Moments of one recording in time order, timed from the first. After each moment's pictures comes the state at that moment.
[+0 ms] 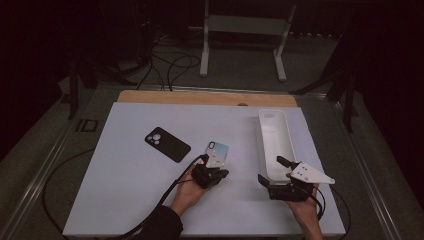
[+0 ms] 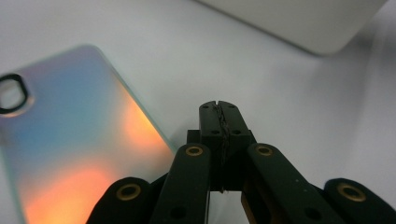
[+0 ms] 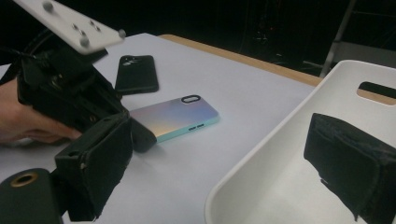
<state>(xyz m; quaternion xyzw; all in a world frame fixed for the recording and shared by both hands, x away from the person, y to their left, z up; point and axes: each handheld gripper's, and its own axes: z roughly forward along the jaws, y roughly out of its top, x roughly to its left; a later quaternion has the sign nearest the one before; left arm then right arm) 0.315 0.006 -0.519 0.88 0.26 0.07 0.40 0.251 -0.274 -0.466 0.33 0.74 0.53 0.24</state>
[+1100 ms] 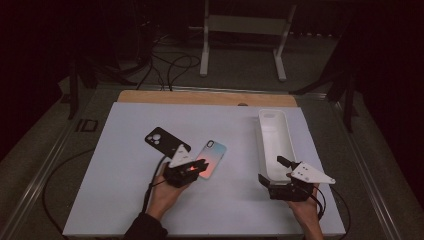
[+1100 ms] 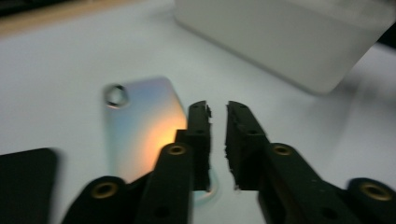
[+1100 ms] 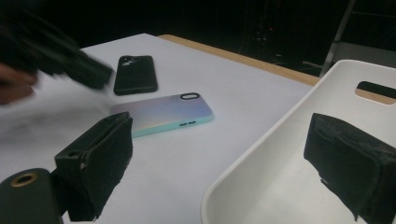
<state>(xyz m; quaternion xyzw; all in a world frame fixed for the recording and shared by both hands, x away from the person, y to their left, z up) 0.290 0.096 -0.471 0.80 0.32 0.13 0.49 0.251 -0.276 -0.467 0.33 0.74 0.54 0.24</state>
